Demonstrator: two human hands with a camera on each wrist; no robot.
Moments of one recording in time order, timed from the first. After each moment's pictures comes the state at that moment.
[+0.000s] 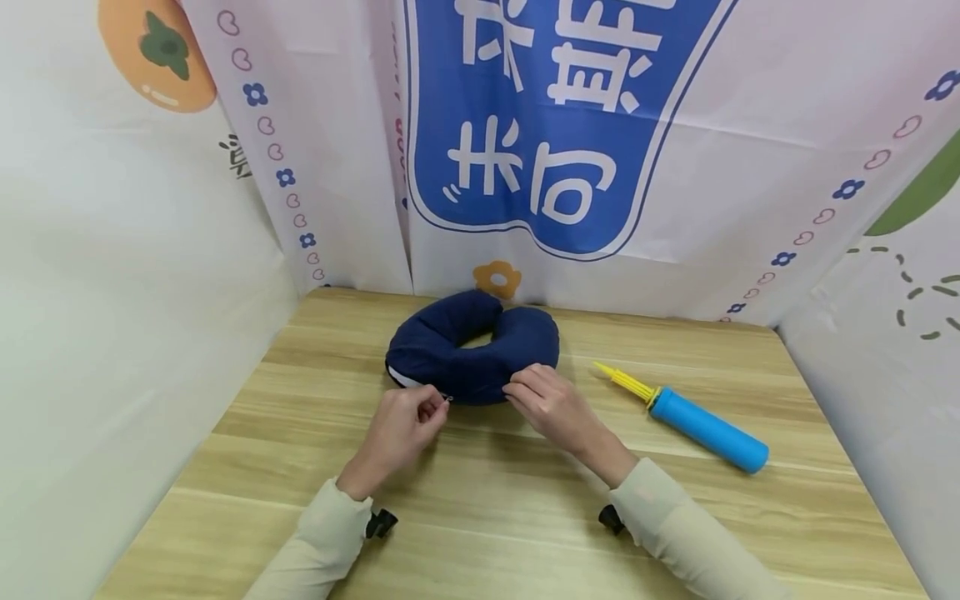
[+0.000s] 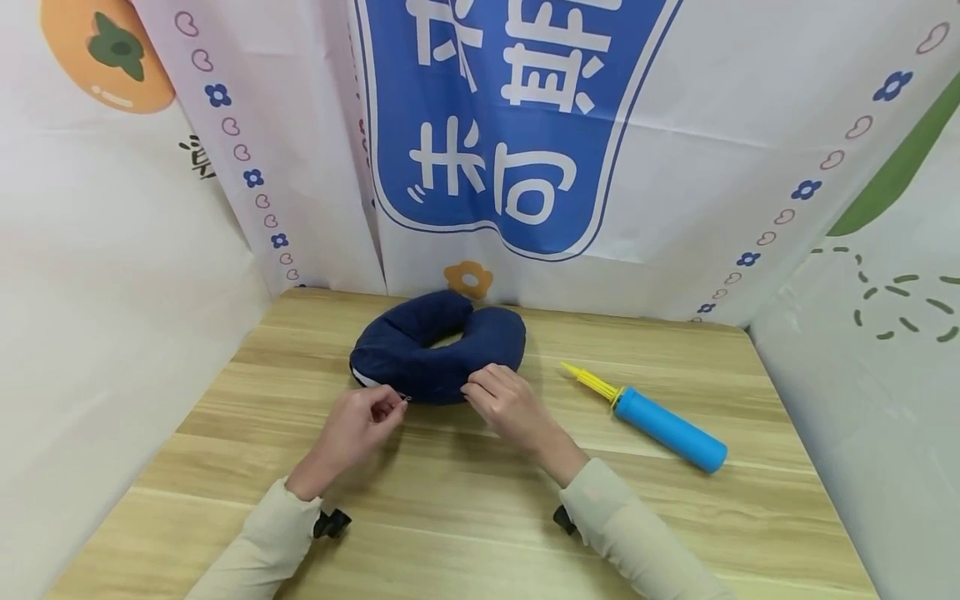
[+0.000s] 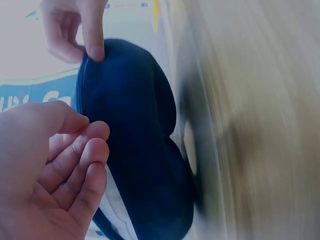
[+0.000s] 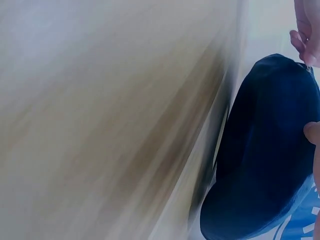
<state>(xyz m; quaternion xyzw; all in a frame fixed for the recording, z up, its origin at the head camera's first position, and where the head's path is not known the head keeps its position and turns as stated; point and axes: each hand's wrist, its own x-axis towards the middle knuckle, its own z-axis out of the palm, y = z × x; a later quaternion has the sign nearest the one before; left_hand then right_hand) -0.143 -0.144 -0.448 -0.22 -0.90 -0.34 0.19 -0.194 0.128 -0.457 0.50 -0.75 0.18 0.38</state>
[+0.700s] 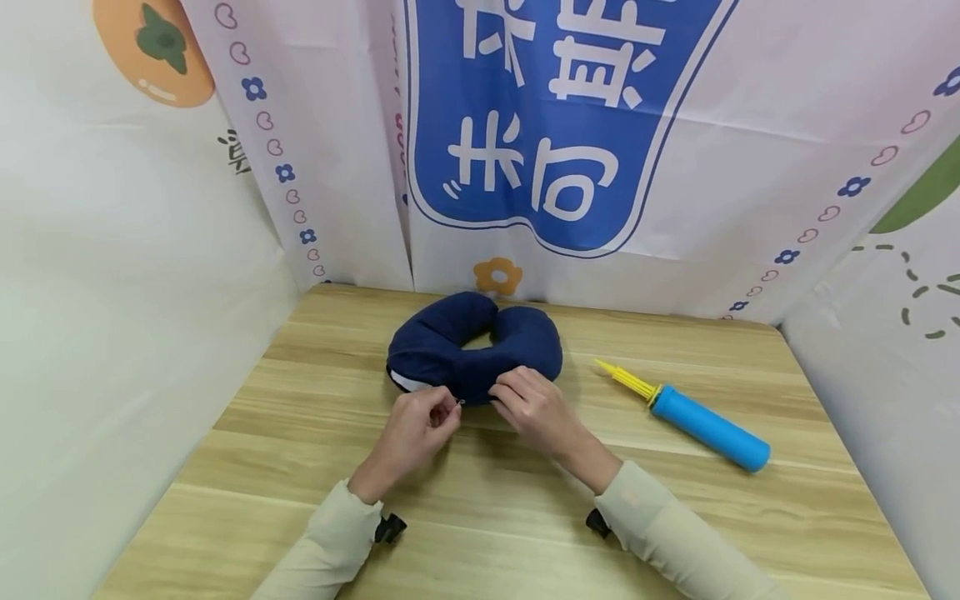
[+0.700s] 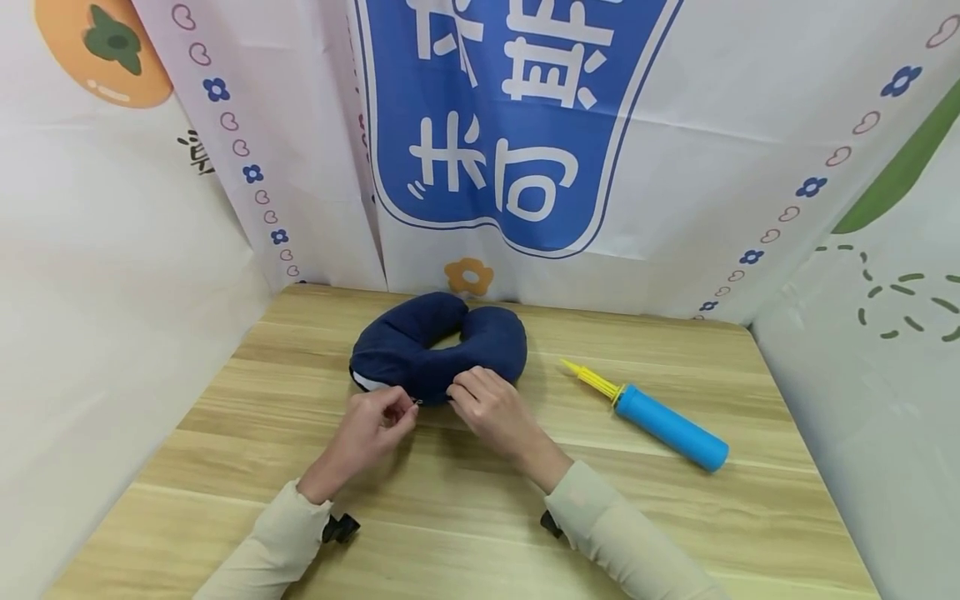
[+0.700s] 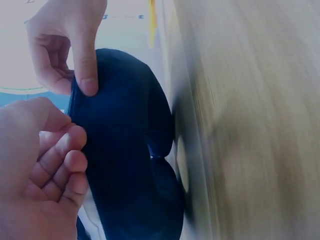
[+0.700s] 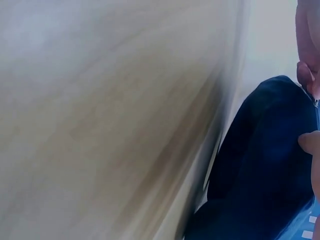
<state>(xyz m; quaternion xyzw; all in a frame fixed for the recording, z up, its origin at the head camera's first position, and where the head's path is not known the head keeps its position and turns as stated) -0.138 -0.129 -0.452 -0.24 -0.88 -0.36 0.19 -0.184 0.106 -0.458 0.47 -0.77 0.18 0.39</state>
